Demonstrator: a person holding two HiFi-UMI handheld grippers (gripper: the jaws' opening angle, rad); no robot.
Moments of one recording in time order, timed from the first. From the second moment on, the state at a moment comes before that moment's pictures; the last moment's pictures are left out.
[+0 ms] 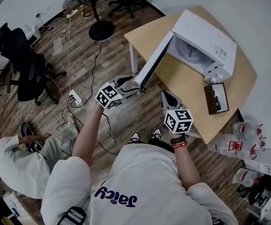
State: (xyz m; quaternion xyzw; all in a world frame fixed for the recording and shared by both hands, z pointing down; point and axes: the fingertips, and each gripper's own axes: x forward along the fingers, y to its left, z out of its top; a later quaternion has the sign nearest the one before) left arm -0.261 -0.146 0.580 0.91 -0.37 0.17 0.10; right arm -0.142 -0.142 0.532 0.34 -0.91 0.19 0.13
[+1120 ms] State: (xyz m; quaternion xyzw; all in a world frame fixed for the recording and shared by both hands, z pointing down) left arm -0.244 -0.154 0.584 0.92 -0.34 0.18 0.11; right arm -0.132 -0.142 0.538 0.33 -0.91 0.22 0.12
